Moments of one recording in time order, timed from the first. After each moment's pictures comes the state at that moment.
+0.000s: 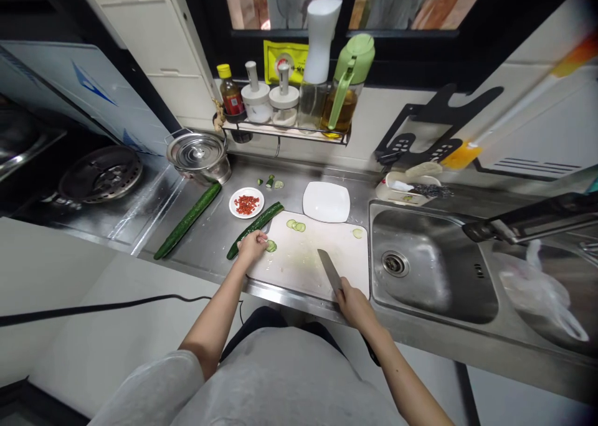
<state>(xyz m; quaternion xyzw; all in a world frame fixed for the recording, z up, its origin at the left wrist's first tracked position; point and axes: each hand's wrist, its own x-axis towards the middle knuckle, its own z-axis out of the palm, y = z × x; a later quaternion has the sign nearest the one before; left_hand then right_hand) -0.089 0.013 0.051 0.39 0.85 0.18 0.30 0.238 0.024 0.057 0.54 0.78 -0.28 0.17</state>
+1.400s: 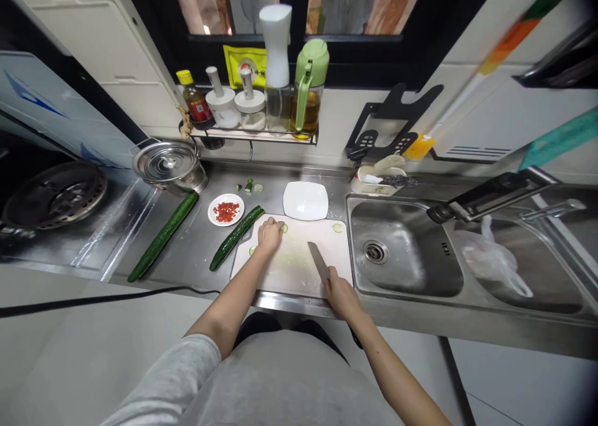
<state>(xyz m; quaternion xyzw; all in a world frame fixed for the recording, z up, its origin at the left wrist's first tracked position) -0.016 0.101 0.031 0.60 0.78 0.07 0.18 0.234 0.029 0.070 0.59 0.74 -0.28 0.15</state>
